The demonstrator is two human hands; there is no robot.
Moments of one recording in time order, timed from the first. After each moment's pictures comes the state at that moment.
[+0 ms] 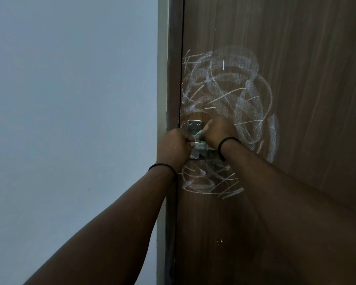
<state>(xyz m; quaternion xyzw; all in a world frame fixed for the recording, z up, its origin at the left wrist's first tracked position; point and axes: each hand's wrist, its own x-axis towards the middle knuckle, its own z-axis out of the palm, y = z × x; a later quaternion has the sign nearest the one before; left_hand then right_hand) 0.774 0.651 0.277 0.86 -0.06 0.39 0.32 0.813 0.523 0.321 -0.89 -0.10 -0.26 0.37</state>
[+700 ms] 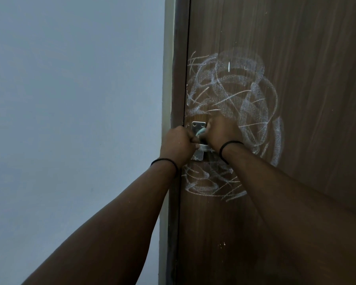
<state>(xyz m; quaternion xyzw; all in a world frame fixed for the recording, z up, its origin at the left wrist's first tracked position) 0.775 0.658 0.289 0.88 -0.08 0.35 0.31 0.819 0.532 0.320 -0.90 -0.13 -0.35 0.22</state>
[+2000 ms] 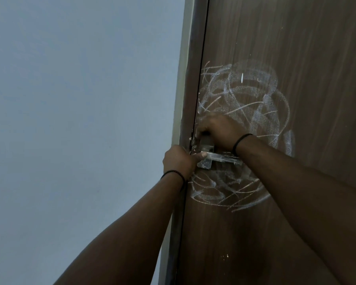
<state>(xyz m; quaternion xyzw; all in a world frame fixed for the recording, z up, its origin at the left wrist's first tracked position) 0.769 0.664 0.265 0.82 0.10 0.29 0.49 0.828 0.534 0.358 -0.83 -0.44 -0.33 -0.01</state>
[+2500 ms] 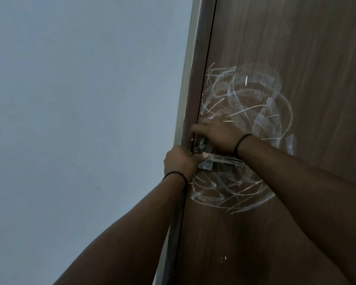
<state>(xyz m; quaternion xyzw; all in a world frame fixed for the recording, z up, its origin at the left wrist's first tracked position) 0.773 0.666 0.258 0.82 0.11 0.30 0.47 0.822 0.539 0.349 -0.83 -0.46 -0.30 -0.06</state>
